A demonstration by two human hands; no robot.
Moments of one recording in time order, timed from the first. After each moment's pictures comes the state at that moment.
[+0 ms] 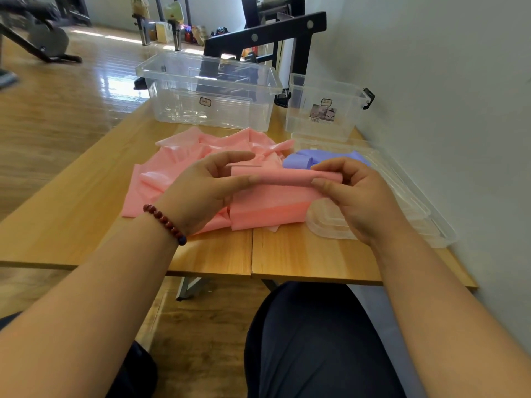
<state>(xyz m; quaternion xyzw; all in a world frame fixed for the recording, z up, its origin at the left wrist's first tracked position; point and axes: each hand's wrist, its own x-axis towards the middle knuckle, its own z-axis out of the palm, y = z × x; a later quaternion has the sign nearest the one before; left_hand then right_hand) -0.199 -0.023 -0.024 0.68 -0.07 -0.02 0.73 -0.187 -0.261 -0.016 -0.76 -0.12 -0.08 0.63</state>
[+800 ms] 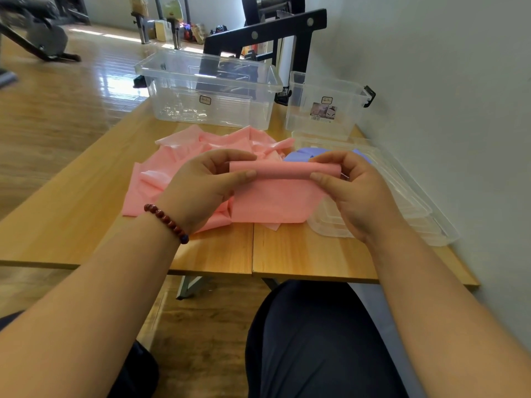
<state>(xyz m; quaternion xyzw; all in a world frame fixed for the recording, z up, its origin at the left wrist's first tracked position) -0.201 -0.025 -0.022 0.68 -0.07 0.02 0.73 -0.185 -0.255 -0.016 -0.76 -0.11 -0.09 0.63</state>
